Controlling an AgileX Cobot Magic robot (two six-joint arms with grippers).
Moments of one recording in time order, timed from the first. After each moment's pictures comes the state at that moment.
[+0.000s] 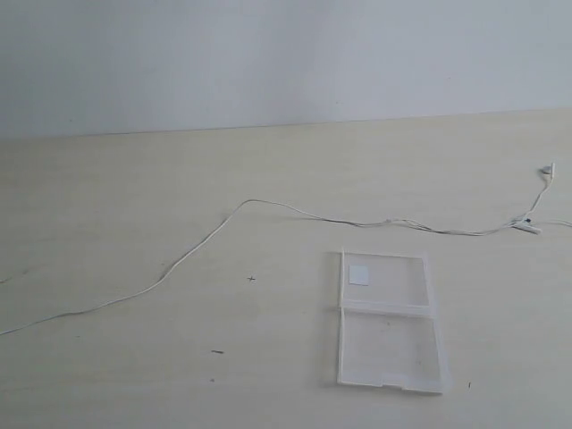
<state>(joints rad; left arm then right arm) 0.15 0.00 0.00 -0.06 0.37 0.01 0.13 0.10 -0.40 0.13 -0.27 -0.13</state>
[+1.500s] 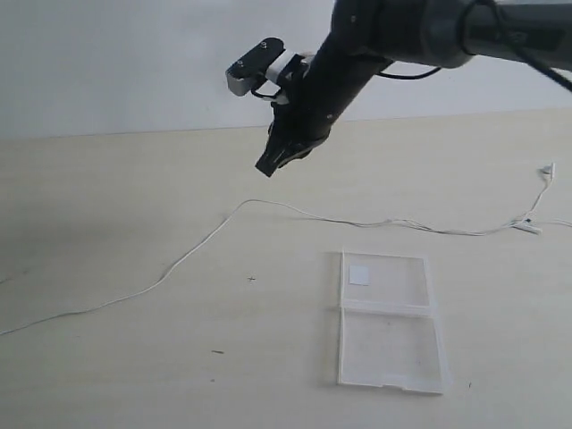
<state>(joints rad) 0.15 0.00 0.00 -0.06 0.37 0.01 0.48 2.20 -1.86 0.28 0.85 -0.71</state>
